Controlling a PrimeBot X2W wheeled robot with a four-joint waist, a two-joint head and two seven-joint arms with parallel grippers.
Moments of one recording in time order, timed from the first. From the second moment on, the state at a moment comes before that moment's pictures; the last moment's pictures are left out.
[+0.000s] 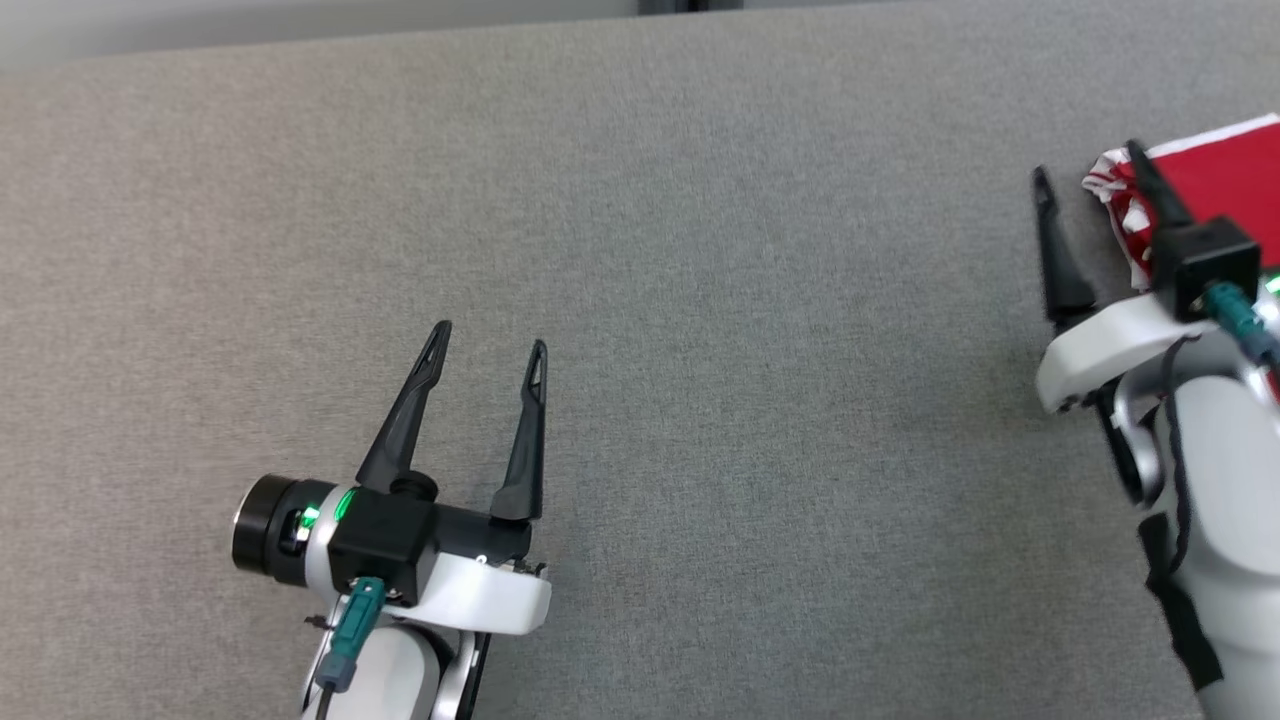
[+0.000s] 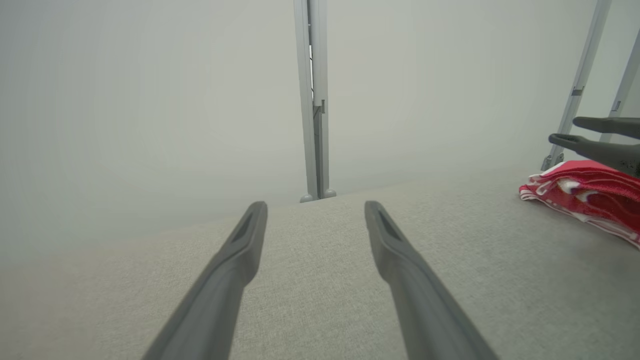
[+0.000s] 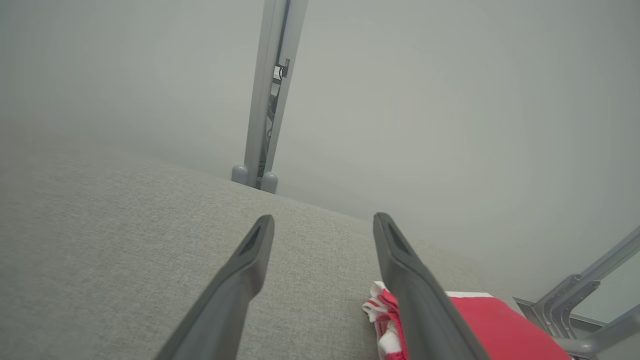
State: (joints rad) left arm -0.21 0.09 -0.37 0.01 -0.11 0.16 -0.26; right arm -0.69 -0.19 0.09 0.65 -0.06 0.13 -0.26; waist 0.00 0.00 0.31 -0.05
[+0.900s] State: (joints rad) left arm 0.01 0.05 -0.14 0.05 -0.20 0.10 -0.26; right arm -0.11 -0.07 0.11 0.13 0.13 0.13 -0.26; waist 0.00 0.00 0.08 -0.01
